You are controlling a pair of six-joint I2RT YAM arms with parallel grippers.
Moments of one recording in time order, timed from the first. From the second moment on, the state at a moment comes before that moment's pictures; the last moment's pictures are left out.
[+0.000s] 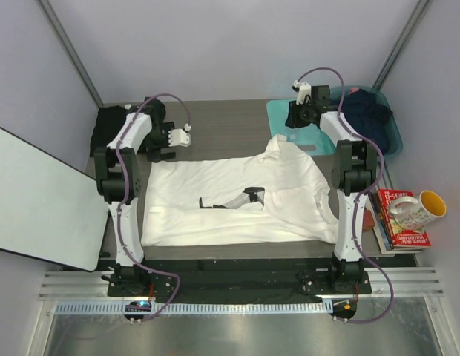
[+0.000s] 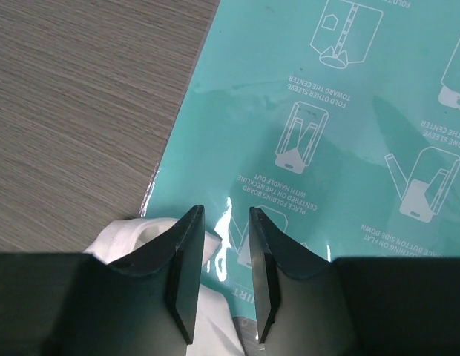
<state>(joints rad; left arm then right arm) -0.06 2.22 1.92 -1.01 0.10 1.42 0.05 2.34 1.96 -0.35 -0.39 -0.15</state>
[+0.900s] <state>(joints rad) -0.04 2.34 1.99 -1.13 0.11 1.52 0.08 2.41 2.06 -0.45 -0.38 -0.16</state>
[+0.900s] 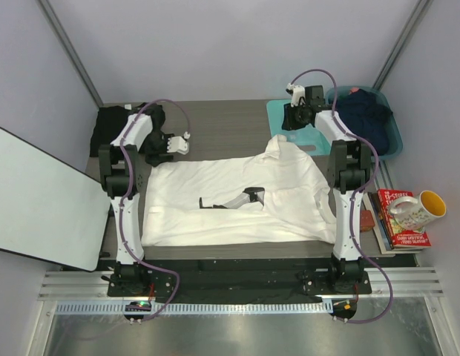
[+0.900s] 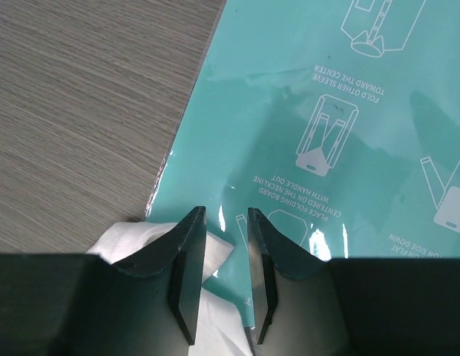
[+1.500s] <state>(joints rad) -0.05 2.34 1.98 -1.14 0.13 1.46 0.08 2.41 2.03 -0.45 -0.37 -0.17</state>
